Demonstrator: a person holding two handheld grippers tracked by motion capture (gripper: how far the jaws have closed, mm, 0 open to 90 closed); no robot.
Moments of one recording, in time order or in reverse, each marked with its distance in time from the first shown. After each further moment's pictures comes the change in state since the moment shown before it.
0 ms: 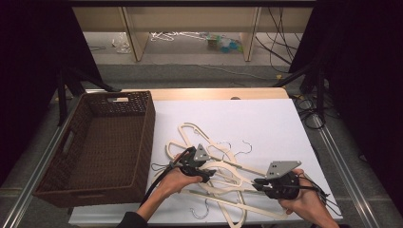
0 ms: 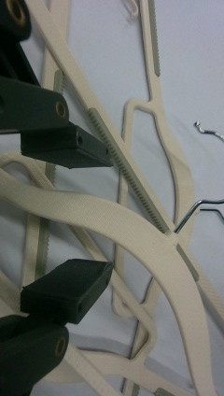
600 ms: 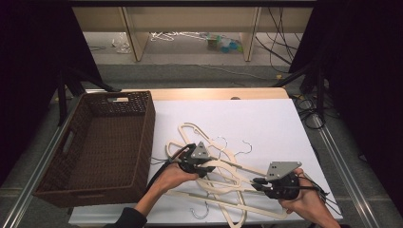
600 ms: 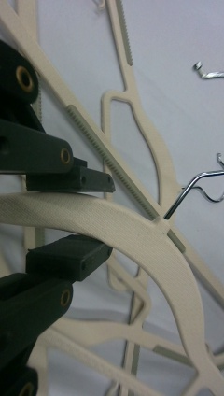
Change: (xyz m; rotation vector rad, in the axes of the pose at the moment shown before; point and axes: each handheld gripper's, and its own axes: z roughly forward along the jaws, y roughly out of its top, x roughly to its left) left arm 0.007 0.011 -0.019 -0.024 -0.100 0.090; right arm 0.000 0.001 -0.001 -0.028 0.013 -0.055
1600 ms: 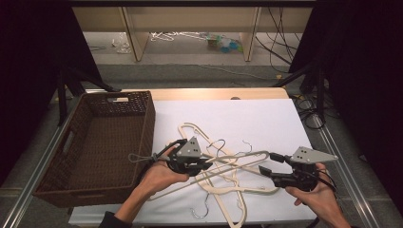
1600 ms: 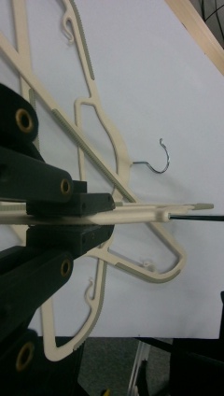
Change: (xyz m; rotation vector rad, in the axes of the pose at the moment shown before) left arm -0.021 0.031 -0.070 -0.078 -0.033 0.004; right arm -0.021 -0.001 -0.039 -0.328 -0.127 0.292
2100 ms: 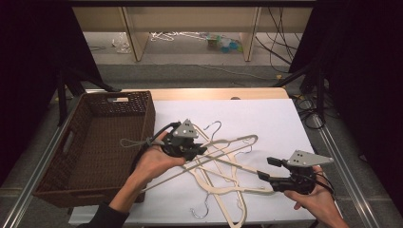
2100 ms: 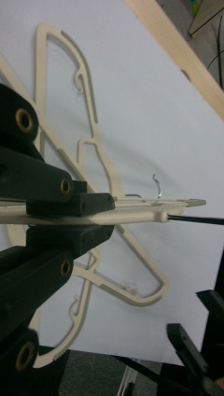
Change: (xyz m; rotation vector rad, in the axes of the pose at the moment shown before) left arm 0.020 0.038 -0.033 0.021 0.076 -0.057; right arm 0.003 -0.008 0.005 0.029 0.021 -0.016
